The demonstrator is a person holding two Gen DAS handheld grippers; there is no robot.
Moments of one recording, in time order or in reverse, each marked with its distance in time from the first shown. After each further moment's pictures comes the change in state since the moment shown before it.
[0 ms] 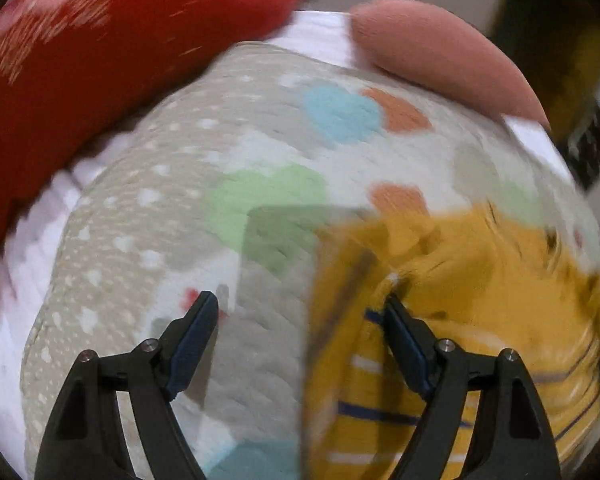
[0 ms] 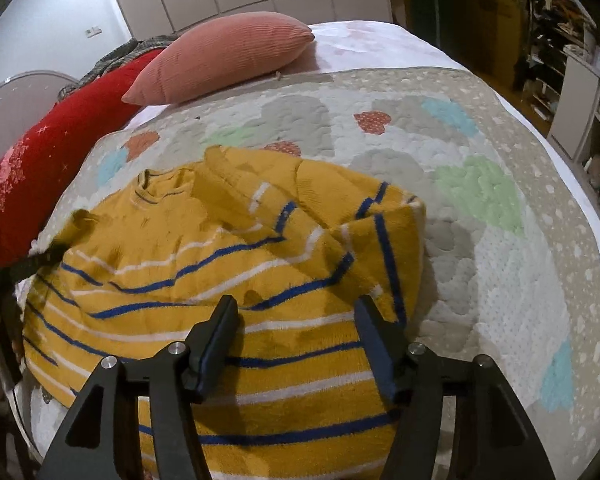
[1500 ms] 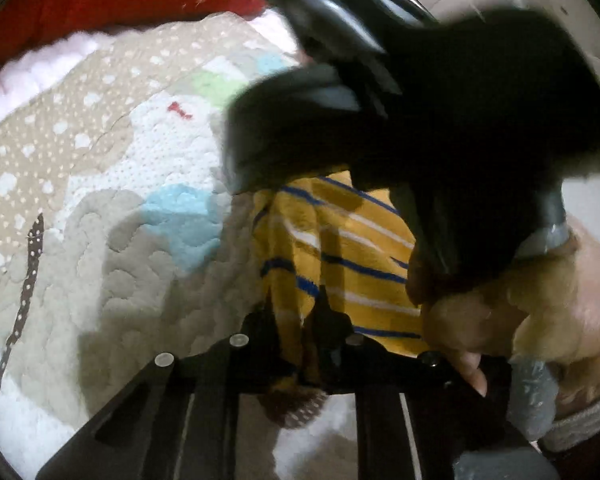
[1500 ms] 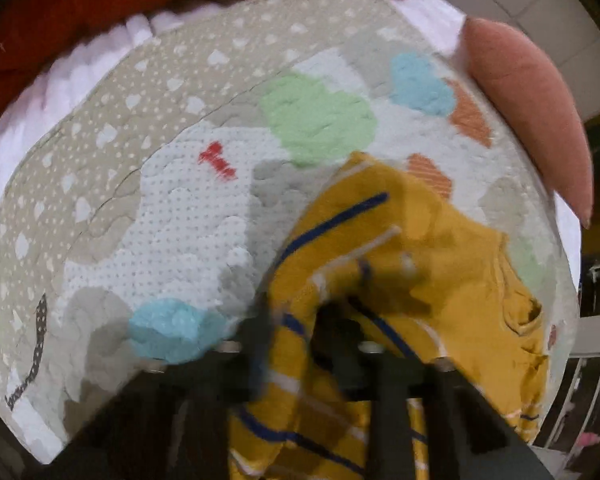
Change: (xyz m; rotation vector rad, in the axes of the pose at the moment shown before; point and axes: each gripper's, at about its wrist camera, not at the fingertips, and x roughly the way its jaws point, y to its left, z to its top) left arm -0.089 0.009 -0.154 -0.124 -0.027 -0.409; right arm 0.123 0.395 -0.017 -0.763 0.353 -0.139
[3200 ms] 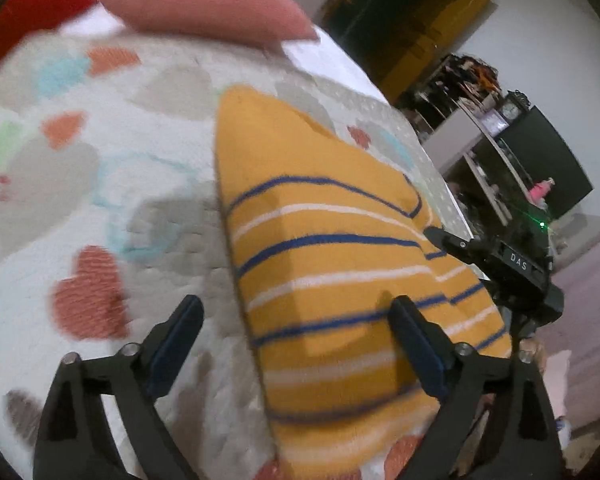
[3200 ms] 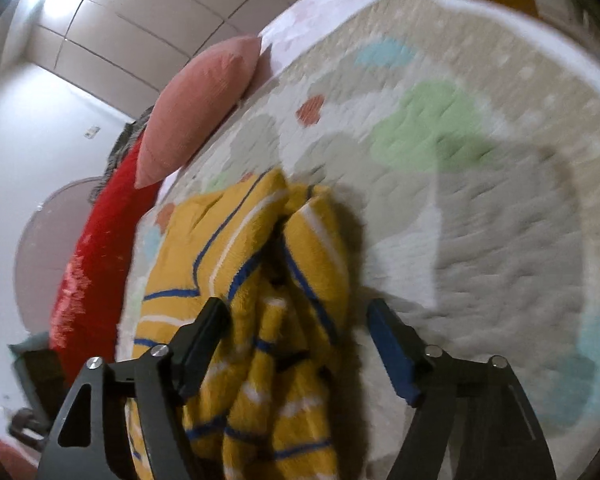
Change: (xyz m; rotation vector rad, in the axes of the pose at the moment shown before) left arm 0.131 -0.163 0.017 0.308 0.264 -0.126; right arm 0.018 -0.373 -0.353 1.090 -0.435 0.584
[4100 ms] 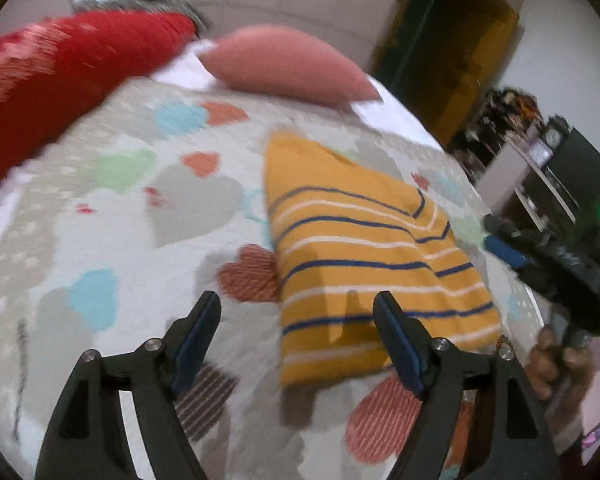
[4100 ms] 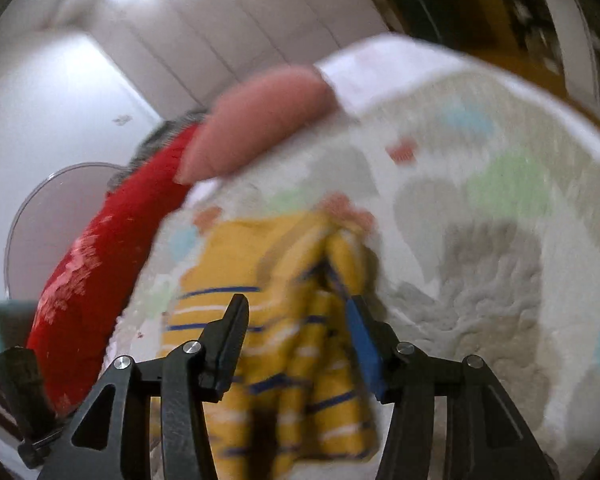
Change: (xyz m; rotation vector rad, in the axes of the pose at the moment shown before) left arm -0.128 0.027 -0.063 0.008 -0.273 0.302; right arm -0.027 0.114 -0.049 -0.254 -0.203 -0.037
